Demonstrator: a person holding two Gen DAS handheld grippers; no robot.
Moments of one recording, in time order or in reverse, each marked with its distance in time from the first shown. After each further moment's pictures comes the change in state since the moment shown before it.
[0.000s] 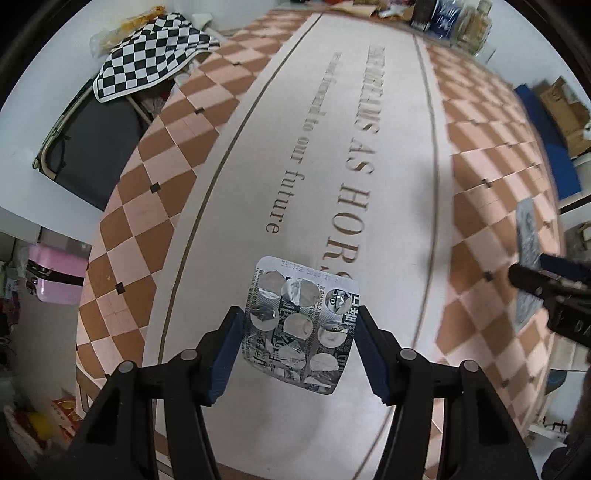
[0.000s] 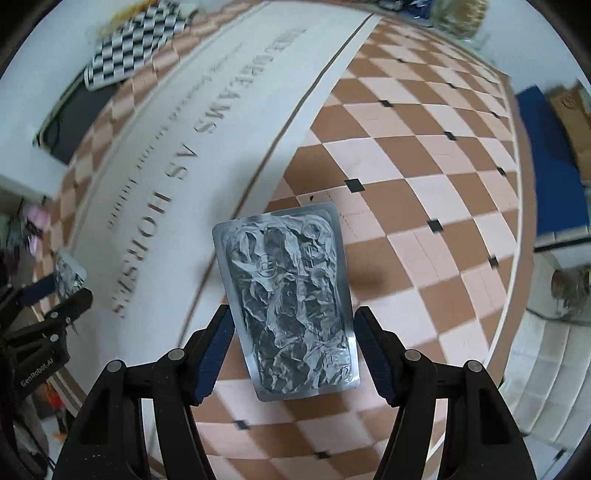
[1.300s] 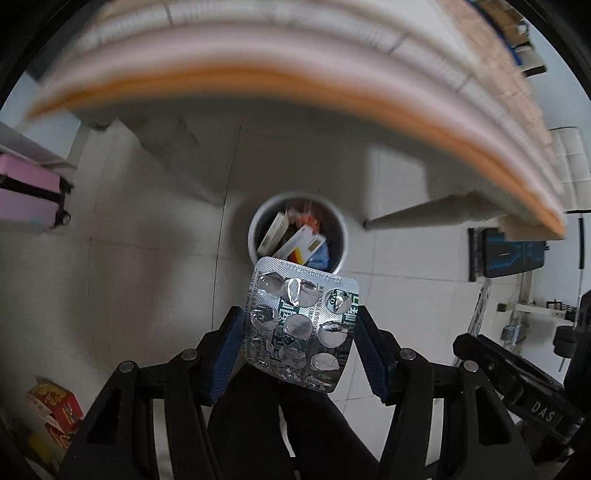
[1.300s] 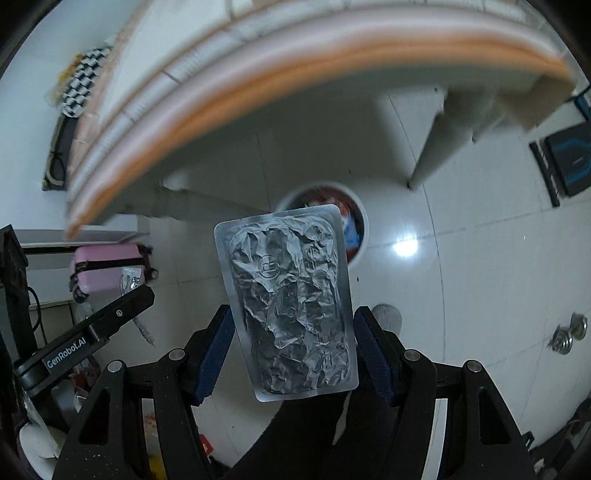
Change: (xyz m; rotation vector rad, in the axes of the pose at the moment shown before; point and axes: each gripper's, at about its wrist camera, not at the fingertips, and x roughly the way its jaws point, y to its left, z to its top) left arm 0.072 0.160 -0.343 0.152 0.269 -0.213; right arm 0.055 0.237 -0.498 0.626 0.091 0.219
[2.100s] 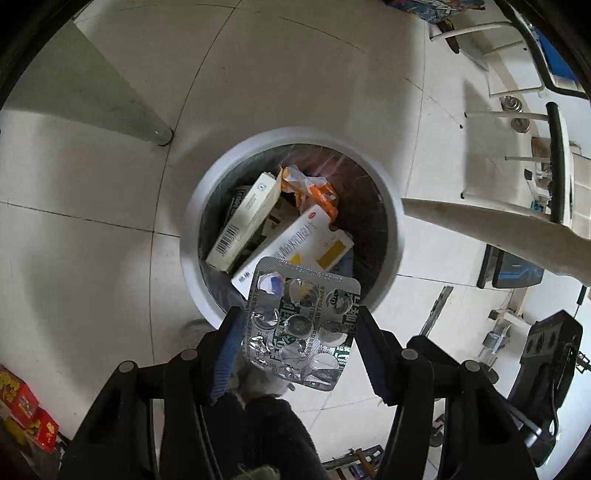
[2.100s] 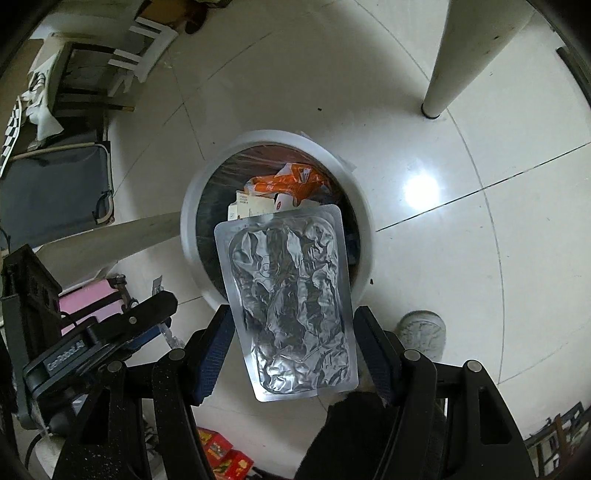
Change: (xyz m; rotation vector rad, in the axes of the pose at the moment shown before) left arm 0.280 0.037 0.079 -0.115 0.227 -0.134; right arm 0.327 -0.116 0.086 0.226 0.148 0.082
